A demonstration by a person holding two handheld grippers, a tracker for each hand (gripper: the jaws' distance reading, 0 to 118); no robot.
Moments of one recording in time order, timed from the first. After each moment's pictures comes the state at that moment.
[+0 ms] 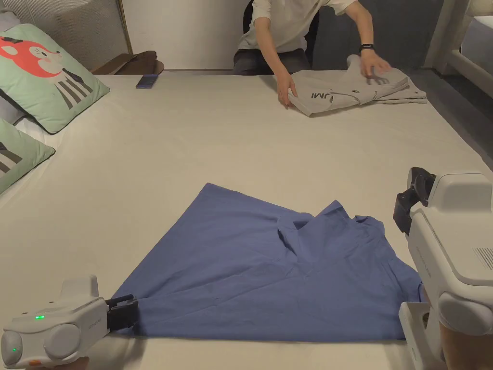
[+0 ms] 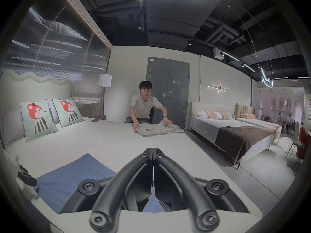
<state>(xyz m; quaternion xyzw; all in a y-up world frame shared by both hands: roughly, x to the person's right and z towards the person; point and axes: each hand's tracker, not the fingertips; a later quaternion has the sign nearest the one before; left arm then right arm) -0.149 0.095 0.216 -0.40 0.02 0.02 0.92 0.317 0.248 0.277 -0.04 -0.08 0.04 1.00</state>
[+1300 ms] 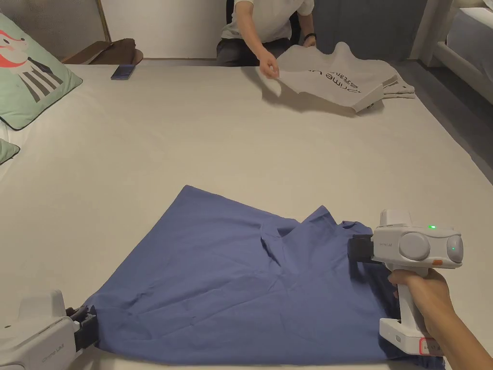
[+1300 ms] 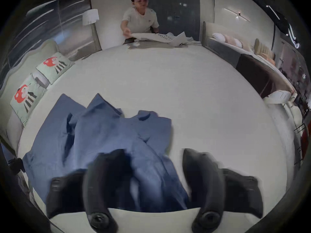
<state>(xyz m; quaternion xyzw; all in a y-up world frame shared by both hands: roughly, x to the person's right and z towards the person) -0.135 0.115 0.214 -0.37 -0.01 0.07 0.92 0.409 0.093 0.093 -0.42 -0.02 -0.06 0.91</state>
